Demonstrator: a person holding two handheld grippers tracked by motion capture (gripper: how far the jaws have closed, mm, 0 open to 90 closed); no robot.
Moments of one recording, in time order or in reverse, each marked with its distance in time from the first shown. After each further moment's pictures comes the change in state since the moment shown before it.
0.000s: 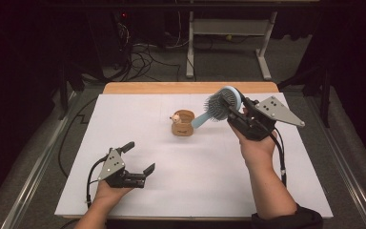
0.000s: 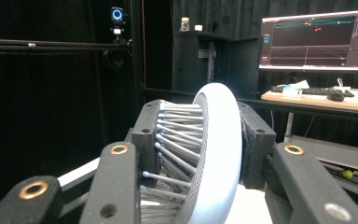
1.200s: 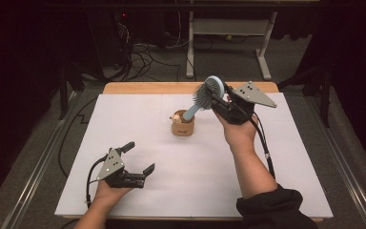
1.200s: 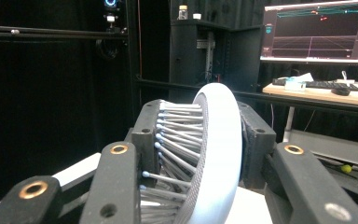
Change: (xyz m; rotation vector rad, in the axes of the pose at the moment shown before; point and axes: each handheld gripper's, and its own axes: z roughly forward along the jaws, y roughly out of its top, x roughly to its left) left arm 0.000 0.001 -0.001 -0.005 -0.011 -0.014; right arm 0.003 -0.005 0.058 0.039 -0.013 -0.010
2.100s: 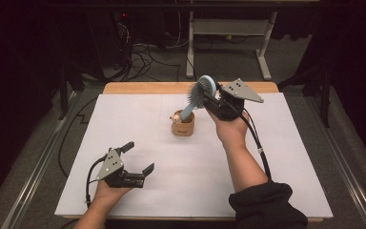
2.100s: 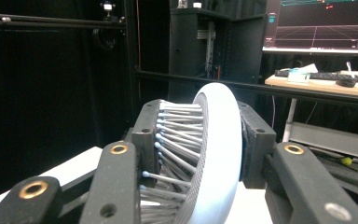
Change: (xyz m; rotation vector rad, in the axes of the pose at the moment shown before) left arm 0.001 0.000 0.000 -0.002 0.004 -0.004; right arm 0.006 -0.009 0.024 0.040 -0.005 -0.002
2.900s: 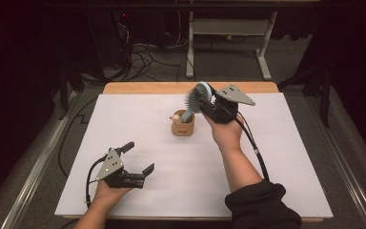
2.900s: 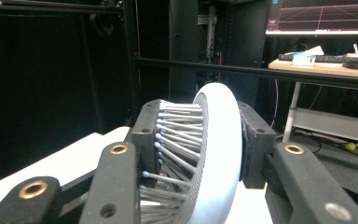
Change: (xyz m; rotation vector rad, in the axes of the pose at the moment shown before) left arm -0.002 0.001 -0.001 -0.004 -0.005 -0.003; right arm 0.002 -0.023 0.013 0.046 0.001 0.017
